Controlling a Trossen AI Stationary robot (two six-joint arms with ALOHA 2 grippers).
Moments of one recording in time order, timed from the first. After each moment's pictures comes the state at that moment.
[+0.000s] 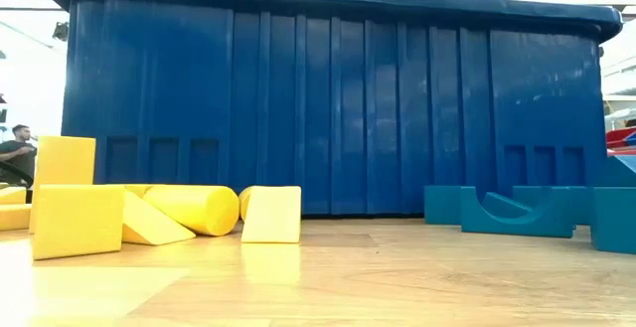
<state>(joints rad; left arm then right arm) 0.66 1.29 0.89 0.09 0.31 -0.06 0.64 1.51 1.26 -0.54 0.33 0.33</state>
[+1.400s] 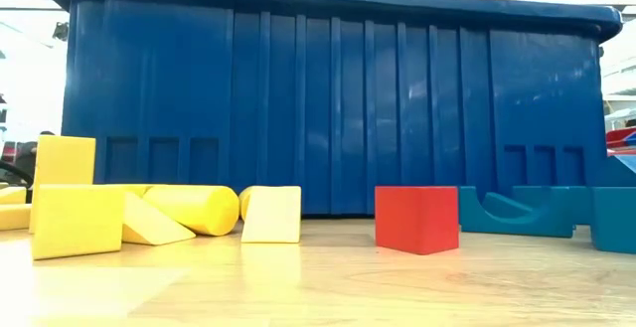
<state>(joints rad) 0.66 1.29 0.89 0.14 0.30 -0.06 0.51 1.31 1.26 -0.37 0.58 0.15</state>
